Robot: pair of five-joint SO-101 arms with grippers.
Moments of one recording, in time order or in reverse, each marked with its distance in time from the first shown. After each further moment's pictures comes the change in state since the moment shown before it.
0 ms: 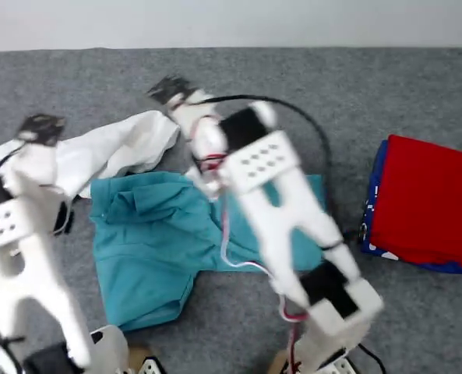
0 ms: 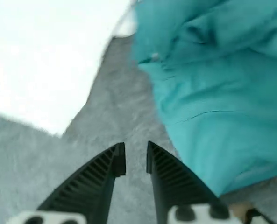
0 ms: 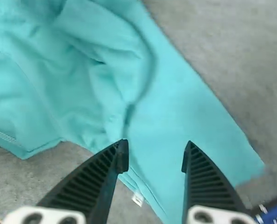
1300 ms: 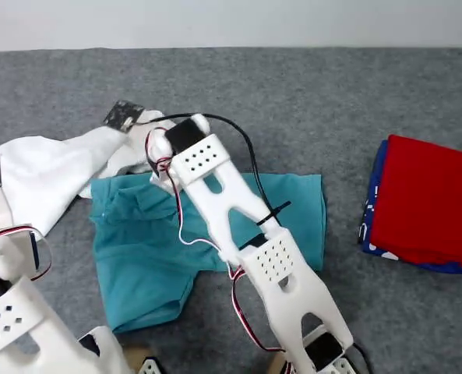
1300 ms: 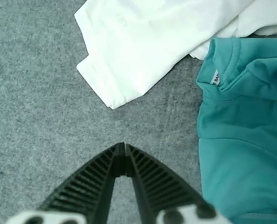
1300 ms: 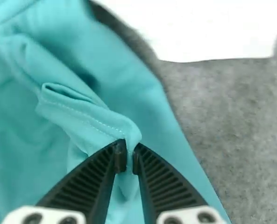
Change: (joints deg) left arm -14.8 -29.0 8.3 0.0 11.0; right arm -6.7 48.8 -41.8 -7.1 7.9
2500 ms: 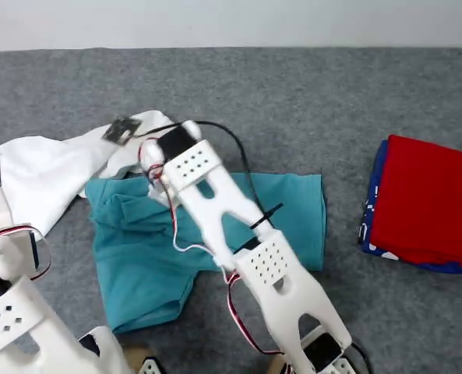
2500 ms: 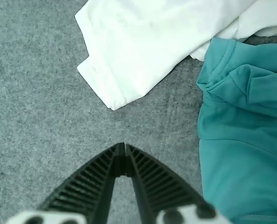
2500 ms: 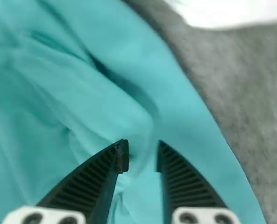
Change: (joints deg) left arm 0.0 0.0 0.0 -0.4 0.0; right arm -3.1 2.0 -0.2 6.5 -1.0
